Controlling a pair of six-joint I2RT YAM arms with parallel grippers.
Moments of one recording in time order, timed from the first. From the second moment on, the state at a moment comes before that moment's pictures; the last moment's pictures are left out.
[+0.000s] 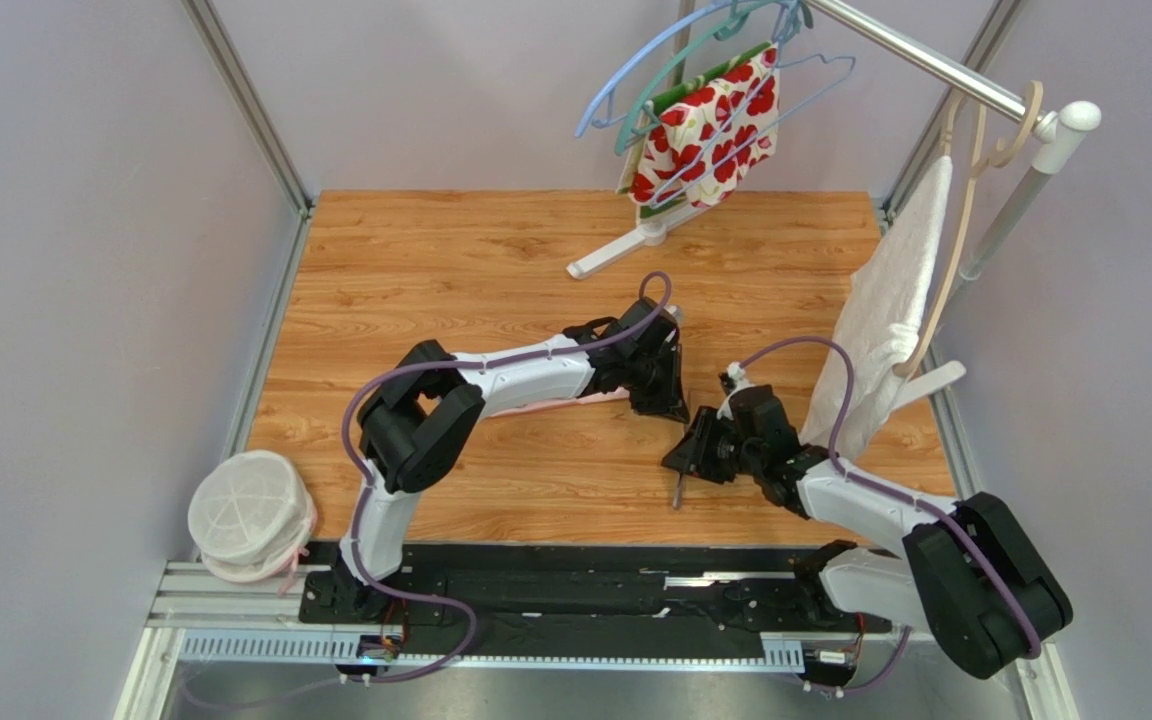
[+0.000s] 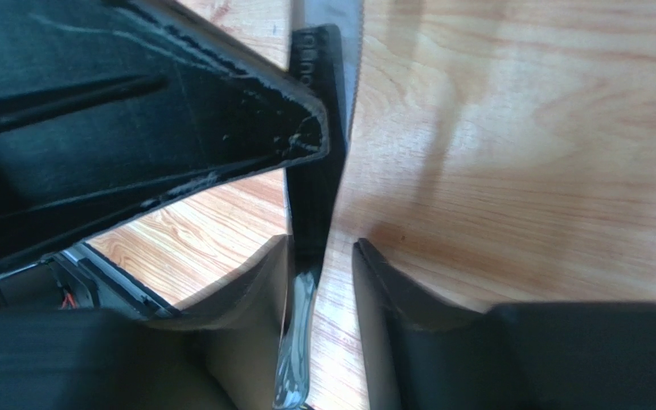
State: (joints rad) left arm -0.91 2.06 1.49 -0.29 0.26 -0.82; right arm 0.48 1.16 0.31 0.09 -0.27 0.76
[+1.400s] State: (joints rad) left arm -0.41 1.06 0.93 -0.70 0.89 -0.51; right arm 1.04 1.32 0.95 -0.37 -0.08 -0.52
